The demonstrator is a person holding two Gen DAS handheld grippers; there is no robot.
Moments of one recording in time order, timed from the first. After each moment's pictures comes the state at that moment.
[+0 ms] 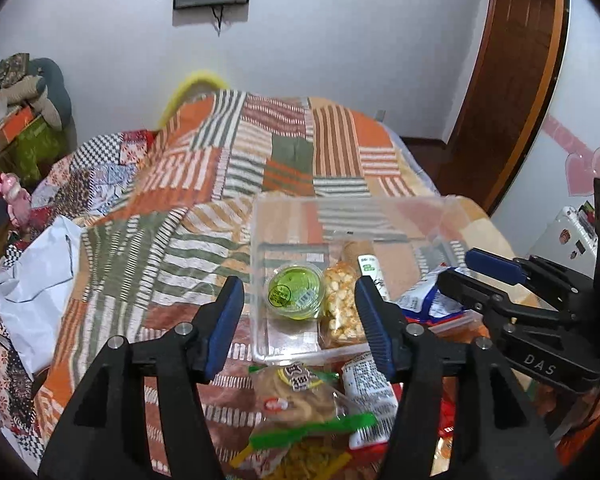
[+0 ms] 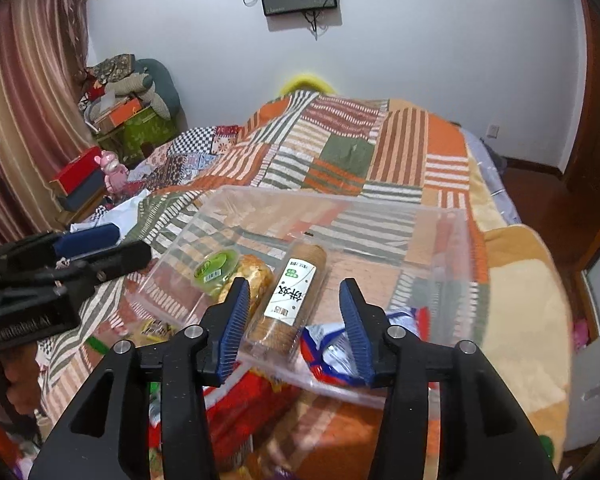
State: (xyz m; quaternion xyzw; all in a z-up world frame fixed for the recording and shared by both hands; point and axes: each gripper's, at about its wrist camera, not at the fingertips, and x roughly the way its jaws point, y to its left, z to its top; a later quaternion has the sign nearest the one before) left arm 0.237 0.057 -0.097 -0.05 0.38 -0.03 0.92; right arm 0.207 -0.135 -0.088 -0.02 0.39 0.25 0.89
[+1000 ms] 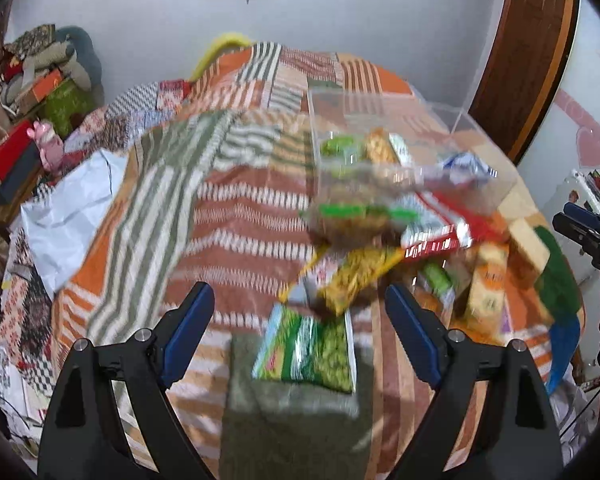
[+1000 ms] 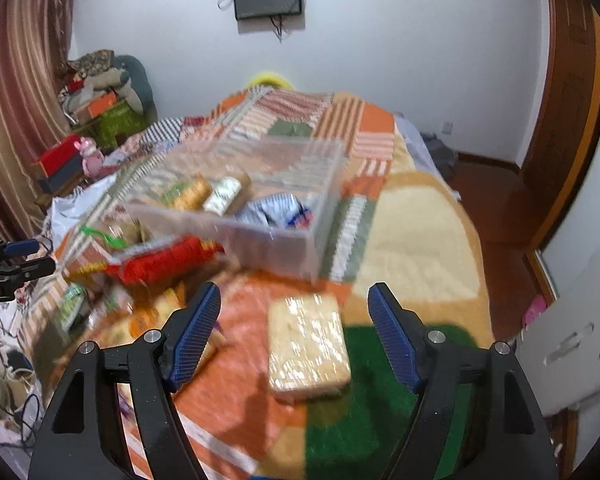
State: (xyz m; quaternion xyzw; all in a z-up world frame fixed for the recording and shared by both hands) left arm 0.109 0.084 -0.153 -0.05 0.44 0.00 0.90; right arm 0.126 -0.224 -0.104 -0.05 0.39 0.18 0.90
